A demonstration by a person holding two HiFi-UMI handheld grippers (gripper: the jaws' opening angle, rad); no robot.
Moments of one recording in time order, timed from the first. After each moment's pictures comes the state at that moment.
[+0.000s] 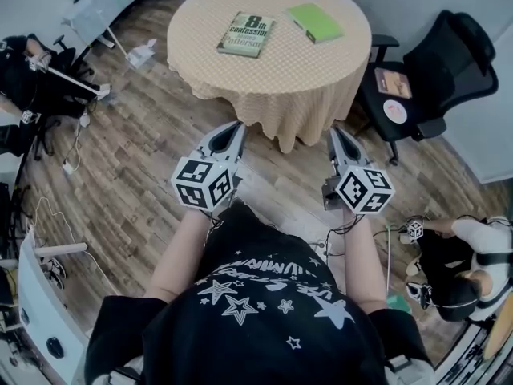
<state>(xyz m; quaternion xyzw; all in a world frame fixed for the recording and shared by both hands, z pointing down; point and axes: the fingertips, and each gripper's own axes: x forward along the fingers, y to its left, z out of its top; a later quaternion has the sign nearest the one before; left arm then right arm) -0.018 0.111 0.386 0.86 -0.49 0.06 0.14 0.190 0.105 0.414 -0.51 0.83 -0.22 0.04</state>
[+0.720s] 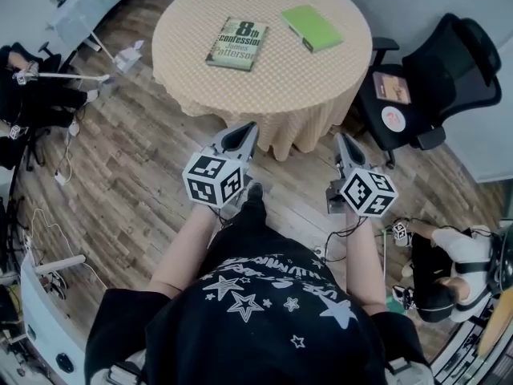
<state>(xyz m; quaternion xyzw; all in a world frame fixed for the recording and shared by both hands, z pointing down) 0.013 0.010 0.409 0.88 -0.44 0.06 0.18 0.212 0.019 0.437 -0.55 0.80 -0.26 0.01</state>
